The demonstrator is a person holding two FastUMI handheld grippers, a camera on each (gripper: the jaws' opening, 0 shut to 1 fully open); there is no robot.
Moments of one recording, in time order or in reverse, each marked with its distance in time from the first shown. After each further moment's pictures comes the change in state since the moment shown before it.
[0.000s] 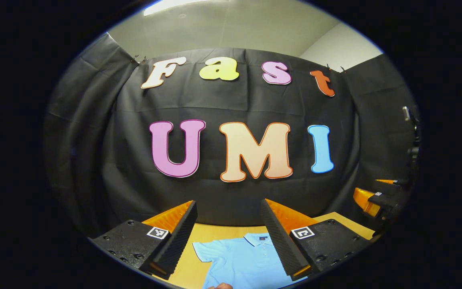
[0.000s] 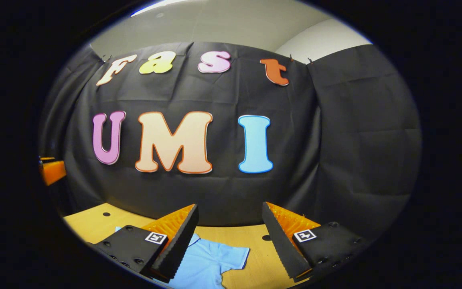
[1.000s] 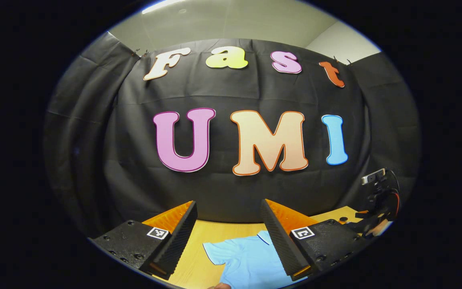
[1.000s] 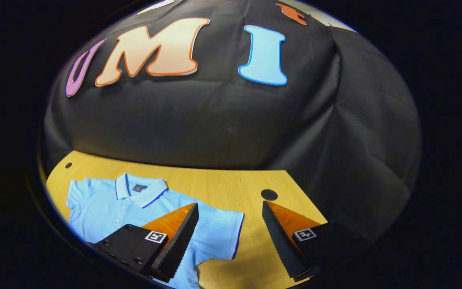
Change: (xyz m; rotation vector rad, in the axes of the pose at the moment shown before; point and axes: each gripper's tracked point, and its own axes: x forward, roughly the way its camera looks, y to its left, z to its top) left arm 0.045 0.038 -0.032 0.023 0.071 0.031; right arm 0.125 -0.025 -0.240 -0.121 0.486 -0.097
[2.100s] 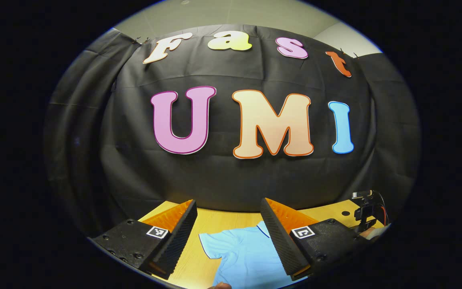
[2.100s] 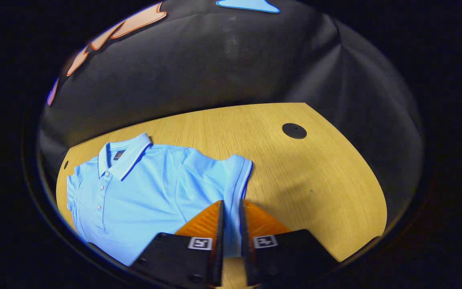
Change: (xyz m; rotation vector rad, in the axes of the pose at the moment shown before) left arm 0.021 0.000 -0.037 -0.031 0.103 0.017; right arm 0.058 0.028 -0.104 0.149 0.328 0.091
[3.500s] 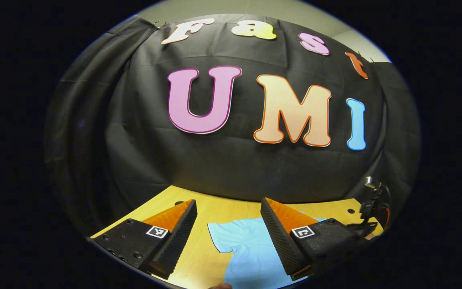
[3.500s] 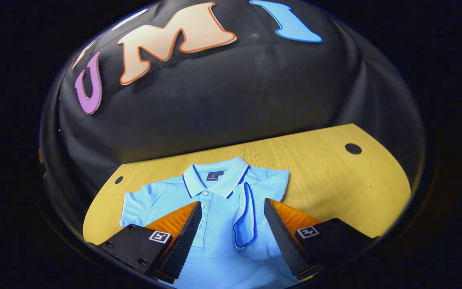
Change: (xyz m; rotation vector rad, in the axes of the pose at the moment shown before) left arm 0.028 0.054 -0.057 -0.100 0.097 0.029; right arm -0.098 0.155 0.031 0.017 -0.203 0.311
